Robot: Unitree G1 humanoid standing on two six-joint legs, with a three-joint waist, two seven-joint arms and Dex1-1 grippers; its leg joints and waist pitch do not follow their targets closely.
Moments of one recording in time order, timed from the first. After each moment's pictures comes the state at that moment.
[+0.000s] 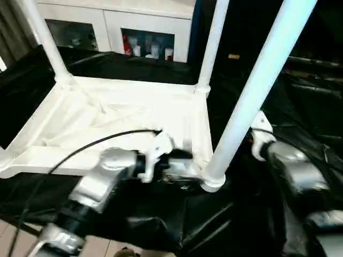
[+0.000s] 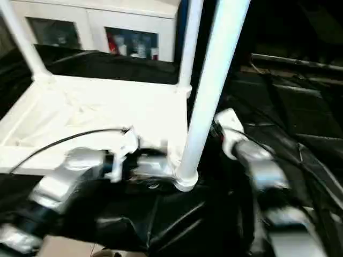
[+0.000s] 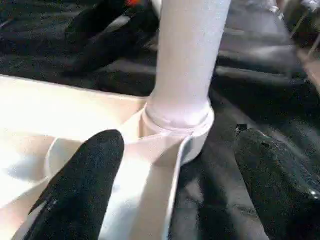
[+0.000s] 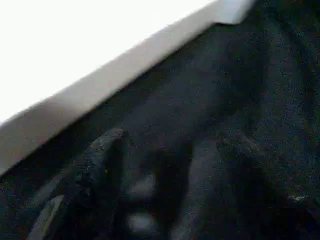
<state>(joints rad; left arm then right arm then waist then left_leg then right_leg) -0.44 0.34 -0.35 0.24 -0.17 0.19 -1.10 -0.44 -0.50 0.08 0.48 0.09 0.20 0.73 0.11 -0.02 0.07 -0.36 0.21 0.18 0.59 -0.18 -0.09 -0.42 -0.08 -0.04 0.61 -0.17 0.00</state>
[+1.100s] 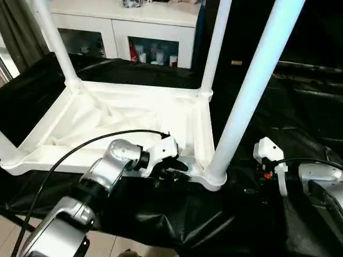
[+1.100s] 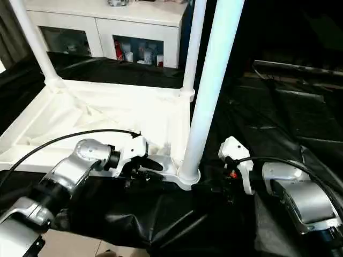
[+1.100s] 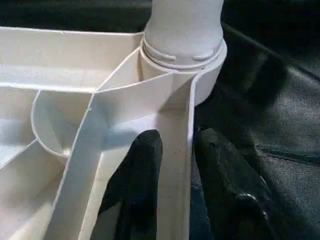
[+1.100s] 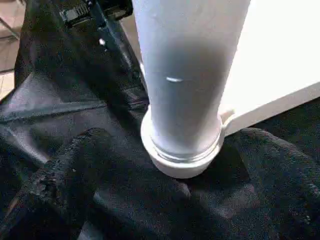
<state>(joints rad) -0.64 0.31 -0.43 0.64 -0.03 0.04 -1.20 -0.20 -0.70 0.13 -0.05 0.32 0.50 1.10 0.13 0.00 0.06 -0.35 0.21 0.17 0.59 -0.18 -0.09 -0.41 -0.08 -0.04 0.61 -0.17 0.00</state>
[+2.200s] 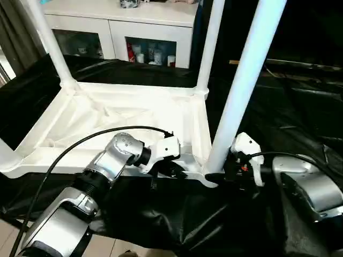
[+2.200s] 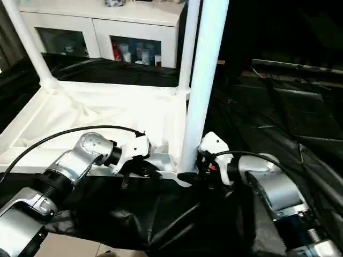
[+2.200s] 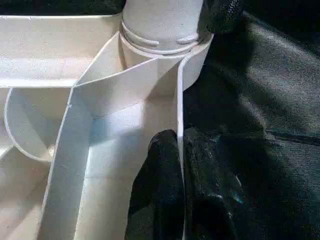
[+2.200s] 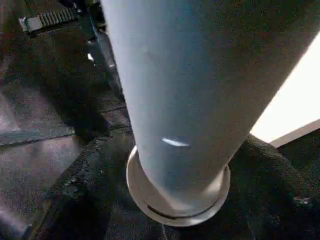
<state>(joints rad) -0.70 0.32 -0.46 0.69 0.03 0.04 -1.24 -0.32 -0.56 0.22 0.10 0.22 0.42 1.02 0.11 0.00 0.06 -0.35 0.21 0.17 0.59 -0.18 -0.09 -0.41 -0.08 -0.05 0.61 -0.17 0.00</state>
